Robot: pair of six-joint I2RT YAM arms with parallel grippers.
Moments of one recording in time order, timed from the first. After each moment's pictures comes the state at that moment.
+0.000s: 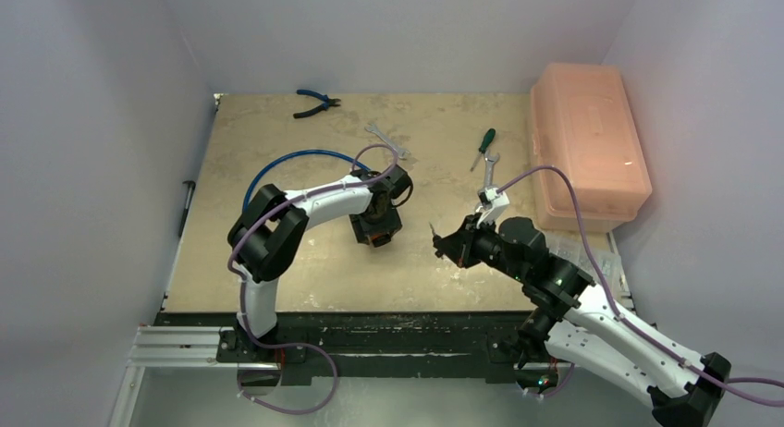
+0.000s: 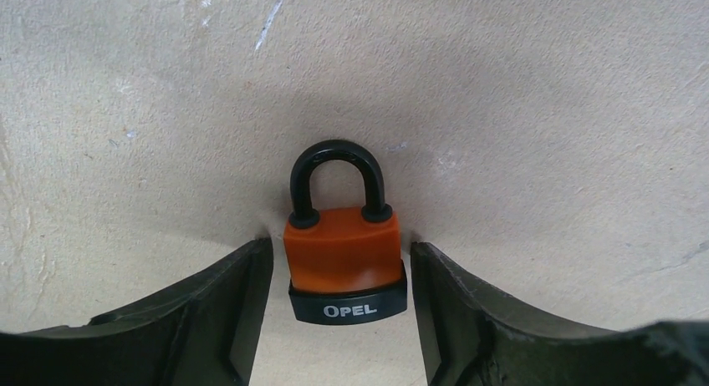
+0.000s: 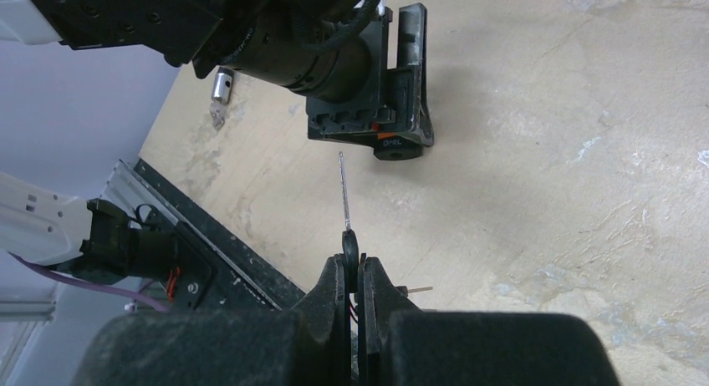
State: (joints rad) left arm -0.76 1.95 1.35 -0.78 -0.22 -1.11; right arm 0.79 0.66 0.60 -0.30 0.00 0.60
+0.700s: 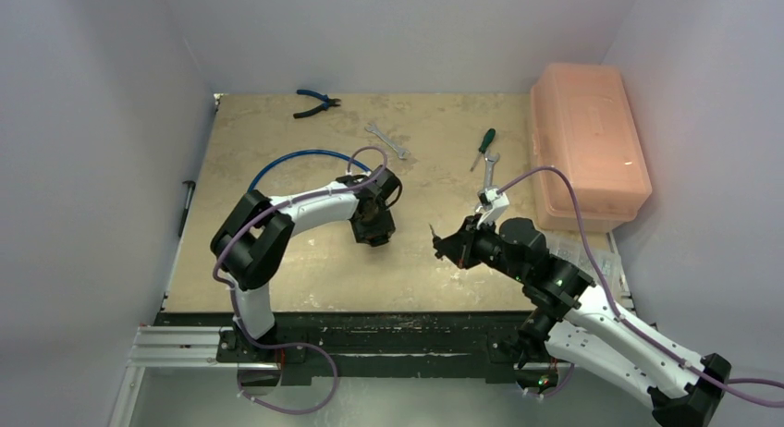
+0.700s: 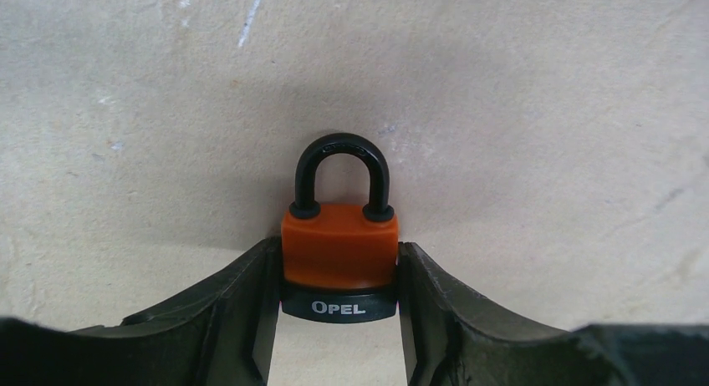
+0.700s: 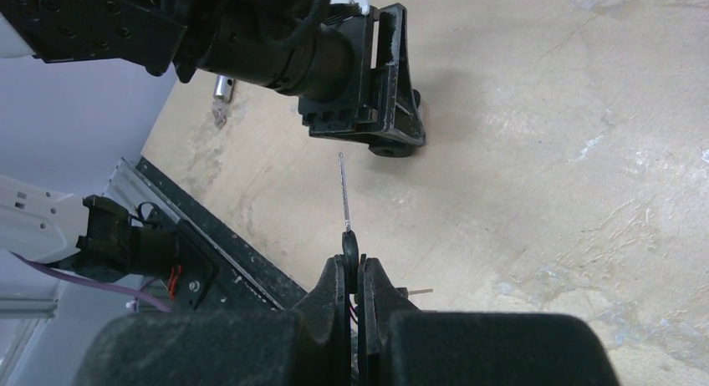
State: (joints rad) left arm -0.73 1.88 1.24 -0.67 -0.16 -1.03; right arm 0.79 0.65 0.59 -0.30 0.00 0.60
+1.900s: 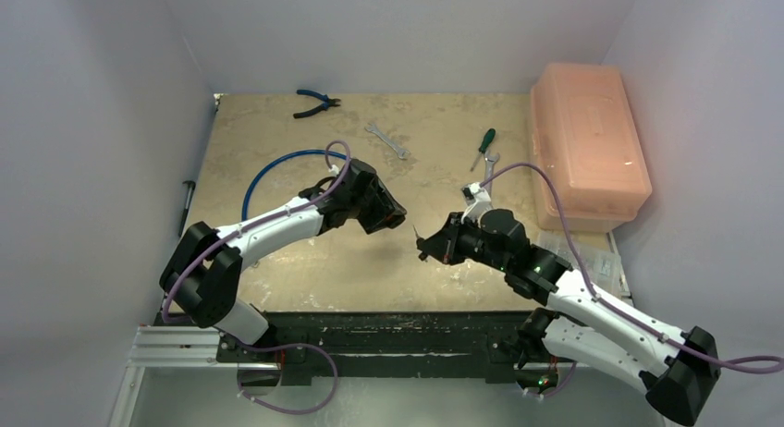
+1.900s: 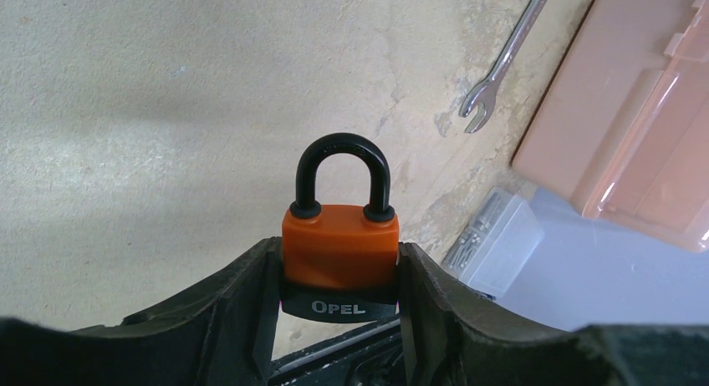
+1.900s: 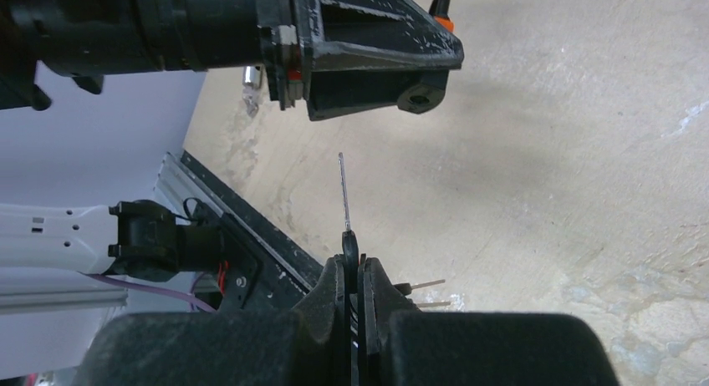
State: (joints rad) left arm -0.69 1.53 1.00 -0.29 0.05 -1.25; right arm 0.79 0.81 0.59 -0.17 -0.10 0.74
